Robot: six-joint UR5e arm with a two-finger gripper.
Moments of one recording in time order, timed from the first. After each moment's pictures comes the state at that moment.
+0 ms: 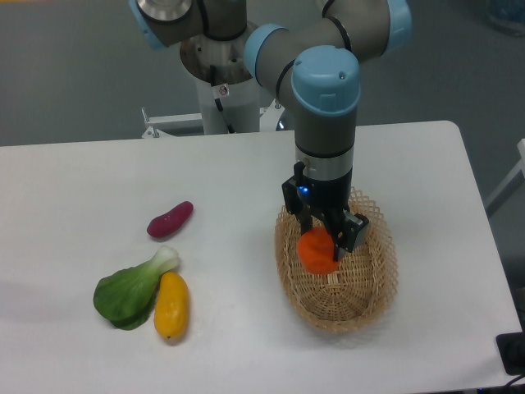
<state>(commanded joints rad) 2.47 -1.84 -1.55 -1.03 1.50 1.27</state>
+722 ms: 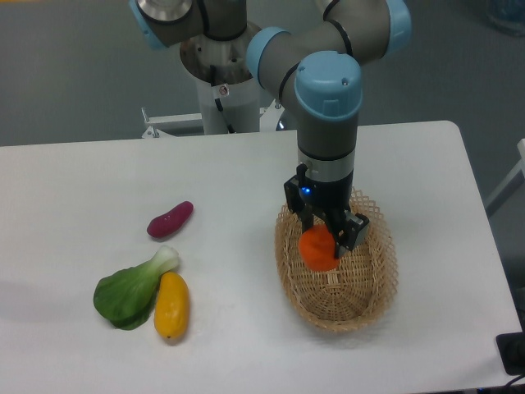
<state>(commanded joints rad) 2.50 -1.83 -1.61 -1.02 1.51 1.33</state>
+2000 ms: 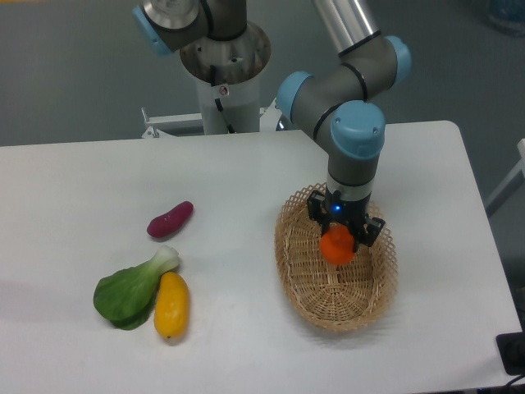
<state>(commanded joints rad) 2.59 -1.94 -1.83 -0.82 1.52 1.14</state>
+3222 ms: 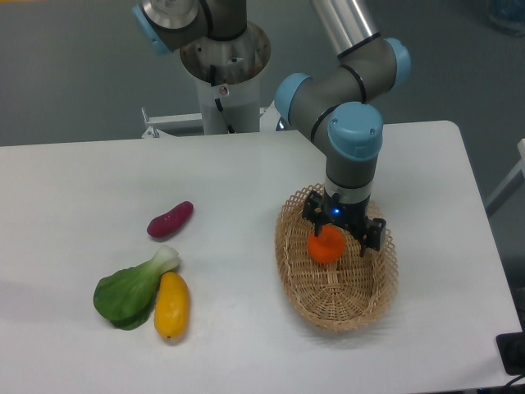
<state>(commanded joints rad) 2.58 -1.93 -1.71 -0.83 1.52 1.15</state>
